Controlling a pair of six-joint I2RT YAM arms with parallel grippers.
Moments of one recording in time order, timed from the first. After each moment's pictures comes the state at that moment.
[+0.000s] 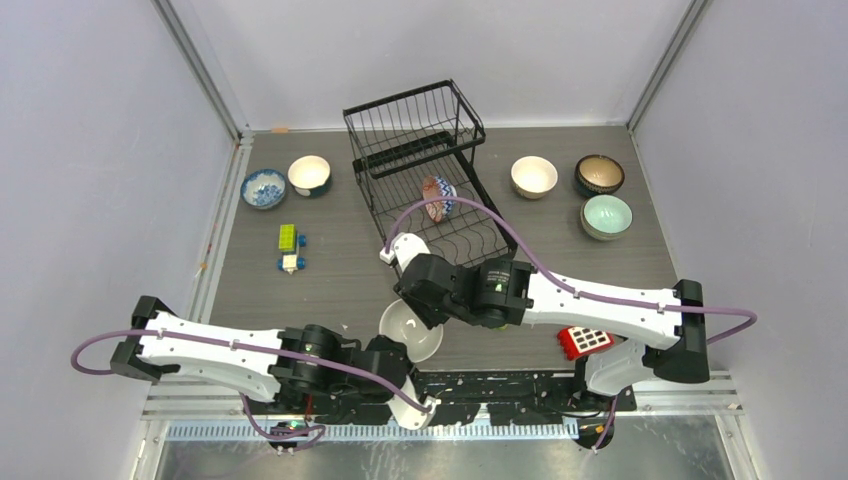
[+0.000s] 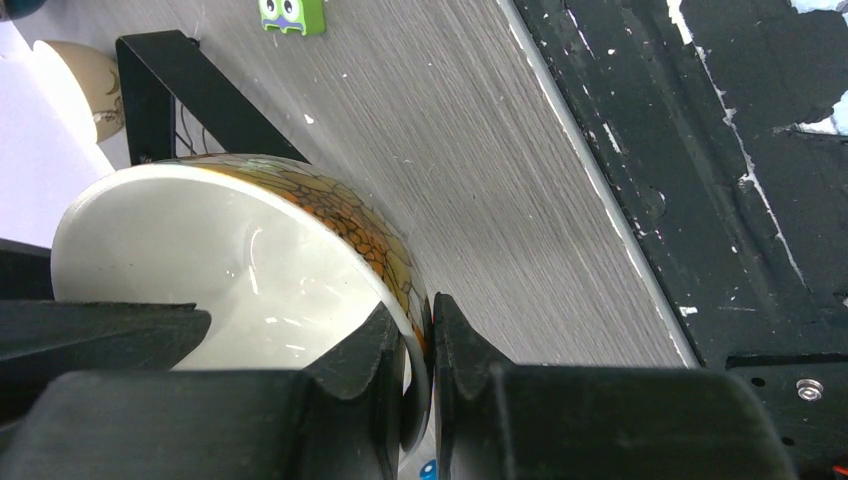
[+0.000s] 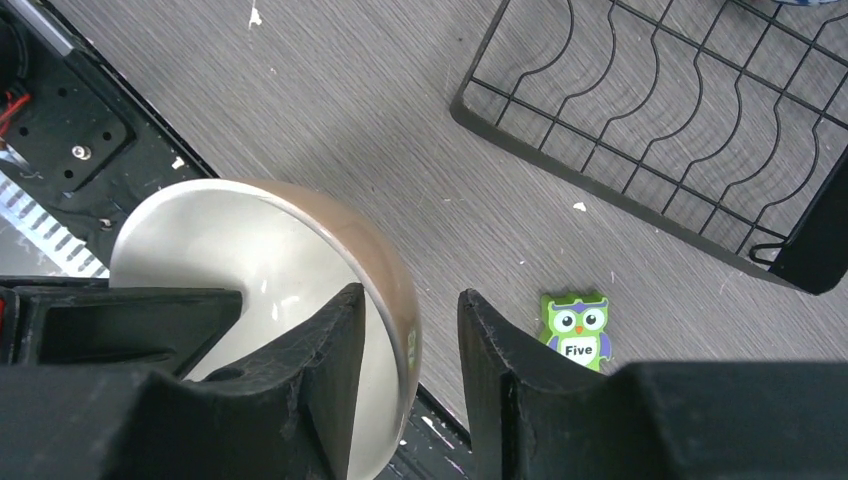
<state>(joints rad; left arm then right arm) -1.69 0.97 0.86 -0.83 -0.35 0.75 1.31 1.43 1.39 -0.85 0.35 0.34</state>
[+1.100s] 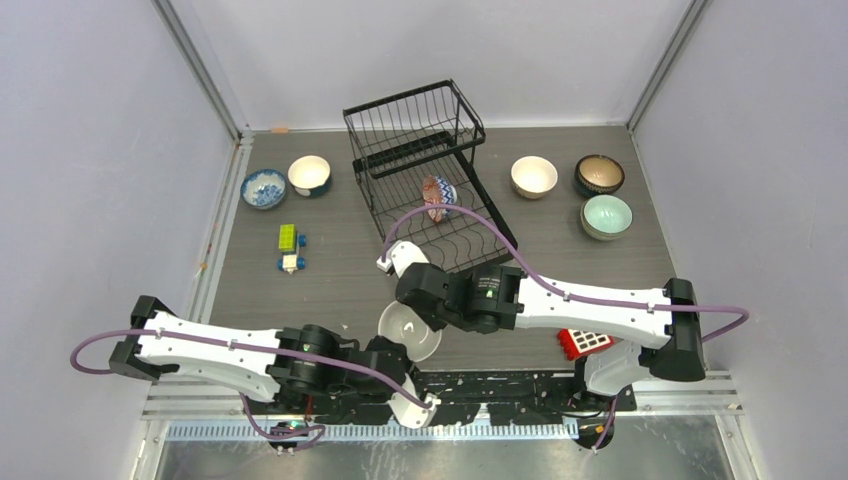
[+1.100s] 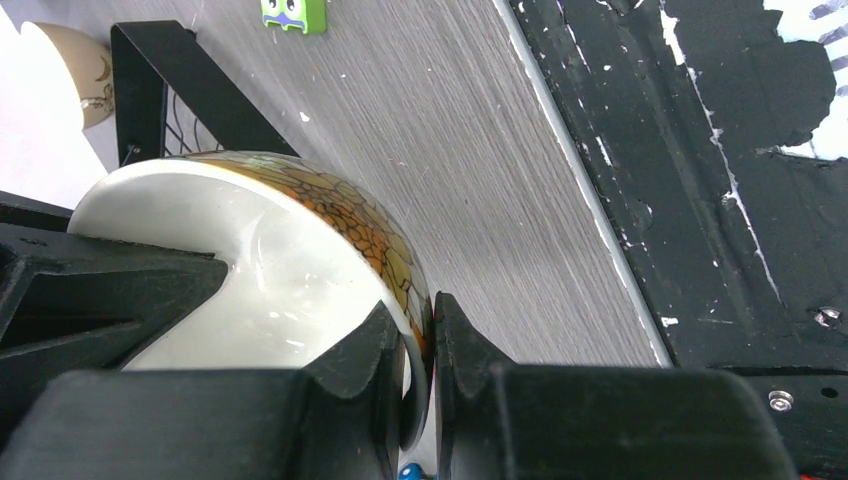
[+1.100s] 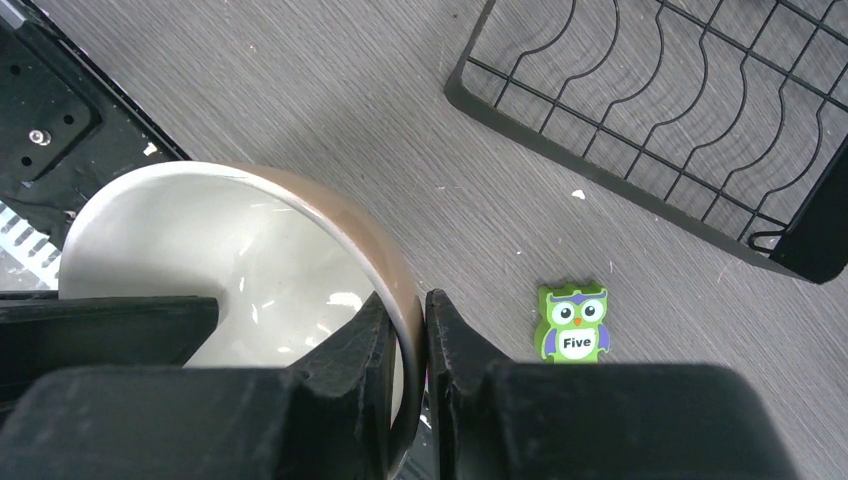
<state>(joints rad) -1.70 0.96 0.86 -0.82 -0.35 0.69 1.34 1.45 1.36 -0.85 0.38 0.35</state>
